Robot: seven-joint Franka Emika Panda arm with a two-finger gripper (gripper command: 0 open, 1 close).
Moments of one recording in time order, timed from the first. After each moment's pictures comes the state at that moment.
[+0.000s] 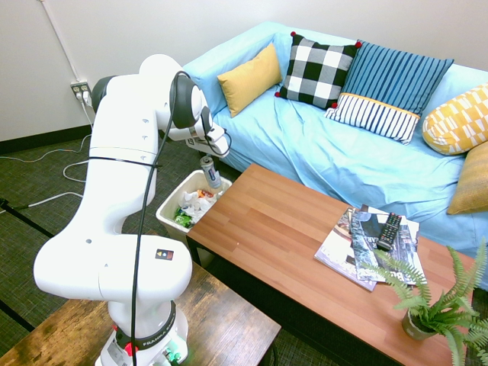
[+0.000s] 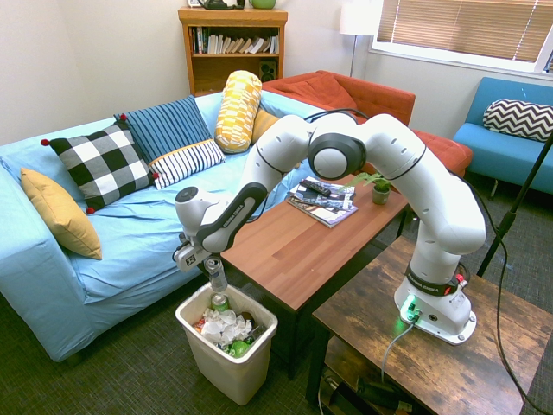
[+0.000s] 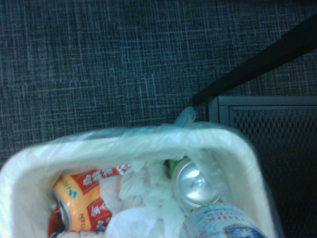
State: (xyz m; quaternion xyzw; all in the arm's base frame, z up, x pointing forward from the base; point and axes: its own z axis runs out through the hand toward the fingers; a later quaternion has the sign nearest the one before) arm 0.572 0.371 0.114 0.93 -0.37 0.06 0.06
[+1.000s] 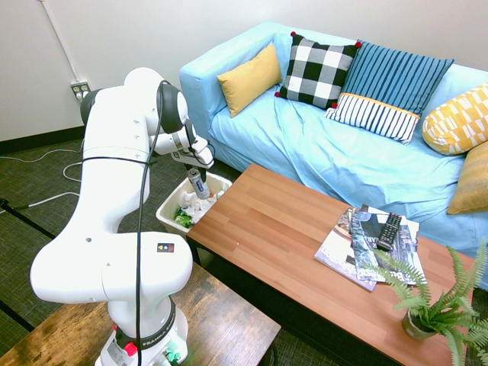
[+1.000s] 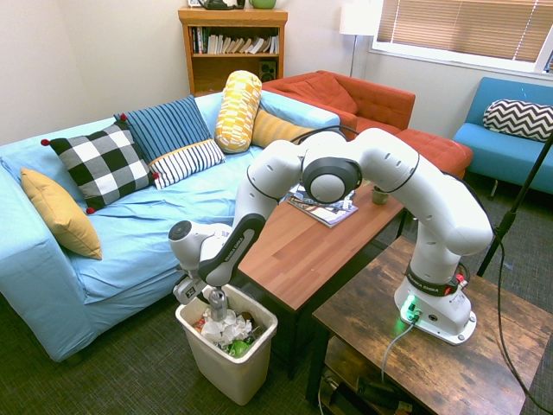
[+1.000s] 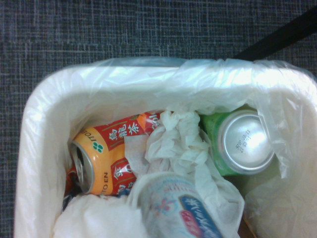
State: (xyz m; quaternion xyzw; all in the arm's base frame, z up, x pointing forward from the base) arm 0.532 0.410 0.065 0.93 -0.34 0.07 0.09
